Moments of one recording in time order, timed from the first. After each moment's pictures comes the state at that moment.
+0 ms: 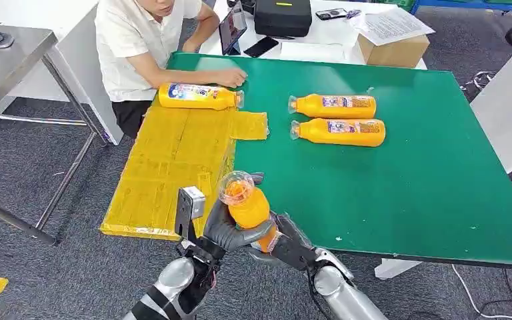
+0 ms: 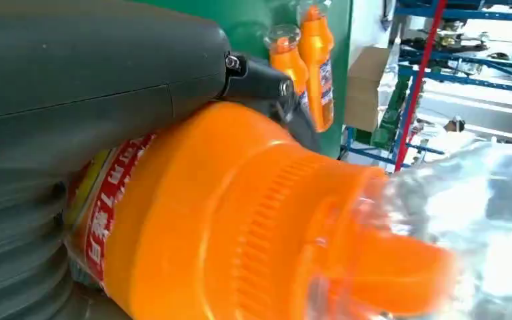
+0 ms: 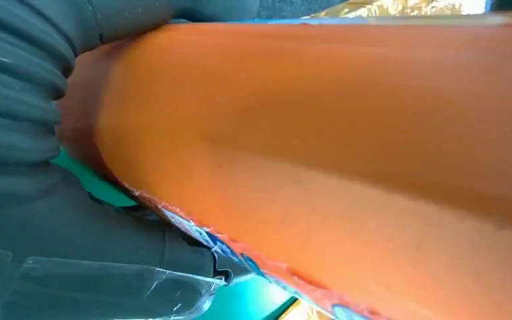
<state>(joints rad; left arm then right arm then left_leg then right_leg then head) -0.25 -0.20 -0.60 -1.15 0.51 0.11 -0.28 -0.27 0.02 0.57 -0.96 0.36 0.03 -0.61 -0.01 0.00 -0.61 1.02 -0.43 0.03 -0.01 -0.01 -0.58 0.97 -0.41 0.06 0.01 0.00</state>
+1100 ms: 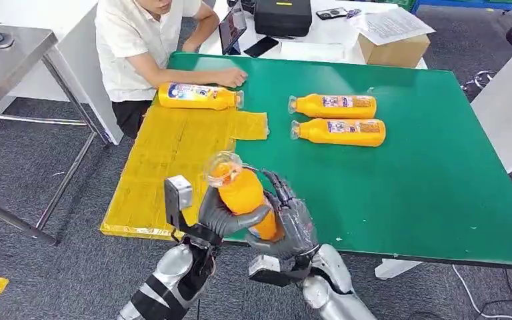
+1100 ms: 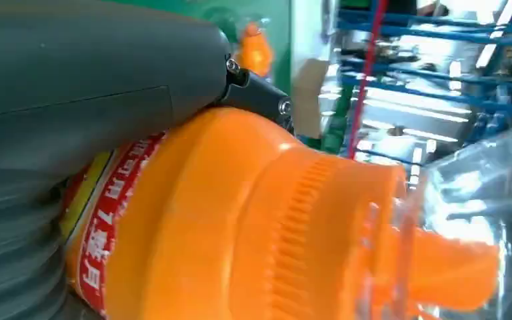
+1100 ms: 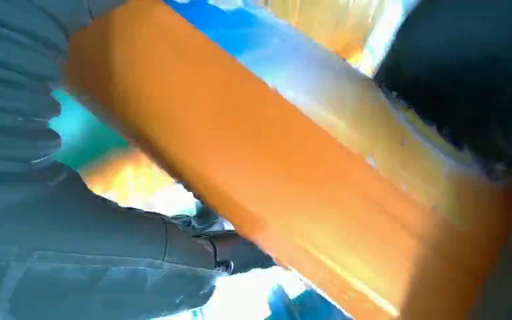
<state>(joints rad) -0.27 -0.20 -0.52 -1.19 0.50 0.16 -0.34 -0.20 0.03 0.58 -1.18 0.81 -0.65 -0.66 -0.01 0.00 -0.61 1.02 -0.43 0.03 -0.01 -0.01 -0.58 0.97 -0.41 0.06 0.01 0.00</state>
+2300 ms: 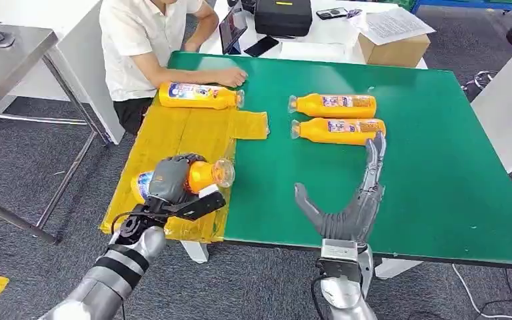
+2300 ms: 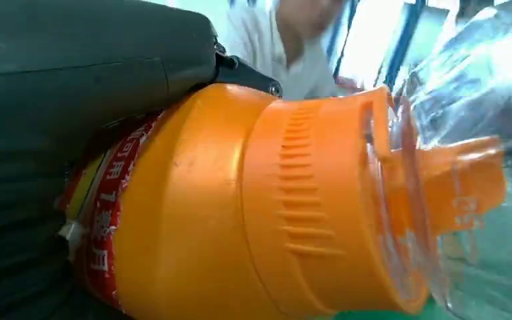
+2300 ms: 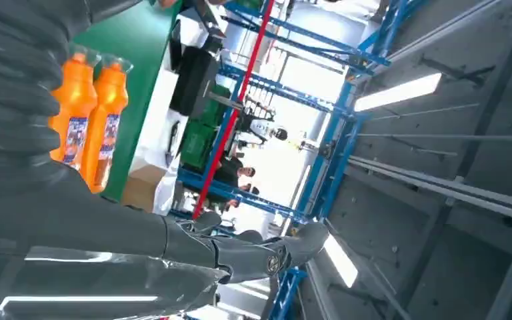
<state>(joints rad) -0.48 -0.06 -0.35 -0.88 -0.81 0.43 -0.14 -0.07 0.16 0.36 -1.63 0.40 -0.70 -0.70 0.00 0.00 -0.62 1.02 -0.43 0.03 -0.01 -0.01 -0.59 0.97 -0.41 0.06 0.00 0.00</state>
